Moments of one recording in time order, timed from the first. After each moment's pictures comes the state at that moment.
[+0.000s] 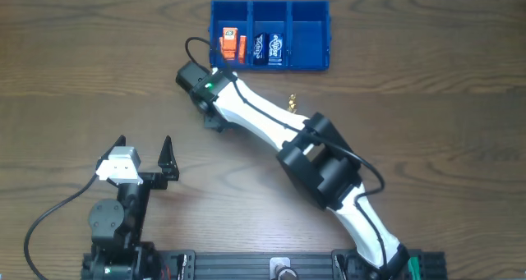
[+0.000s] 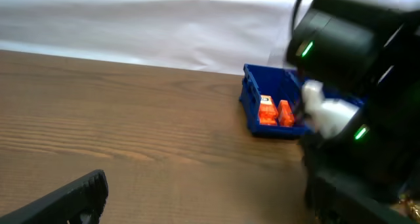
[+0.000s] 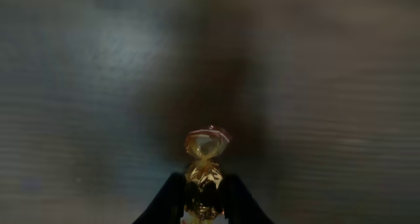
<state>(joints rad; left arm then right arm) -0.05 0.01 0.02 -0.11 0.05 -0.14 0.81 2.30 1.87 -1.00 0.18 0.74</state>
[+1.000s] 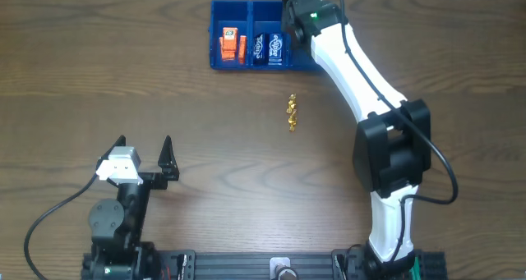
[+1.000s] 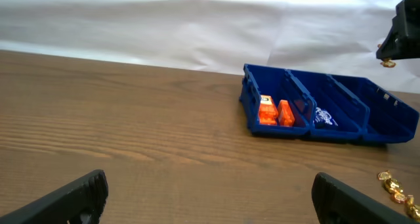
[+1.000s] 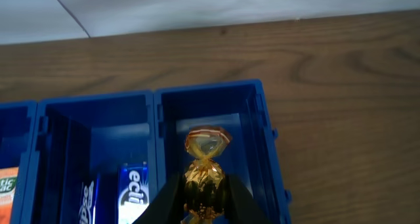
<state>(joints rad) -0.05 0.01 0.02 -0.11 0.05 -0.14 0.38 2.14 1.89 -0.59 0.39 0.37</state>
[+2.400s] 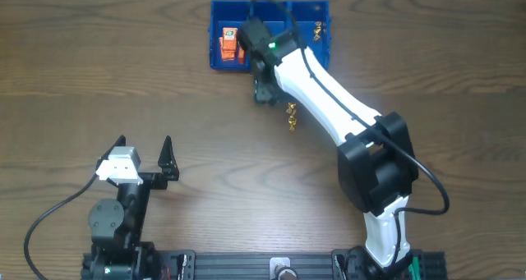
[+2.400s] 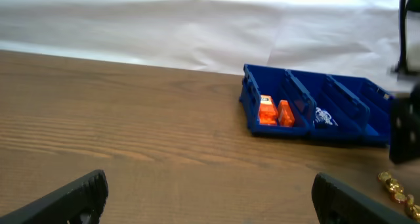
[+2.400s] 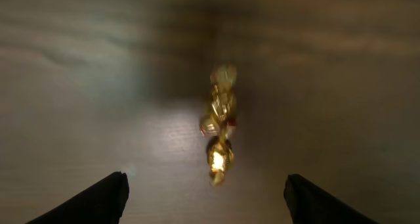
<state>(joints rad) -0.05 0.01 0.02 -0.11 0.05 -0.14 0.58 2.08 1.73 -1.14 0.21 0.59</state>
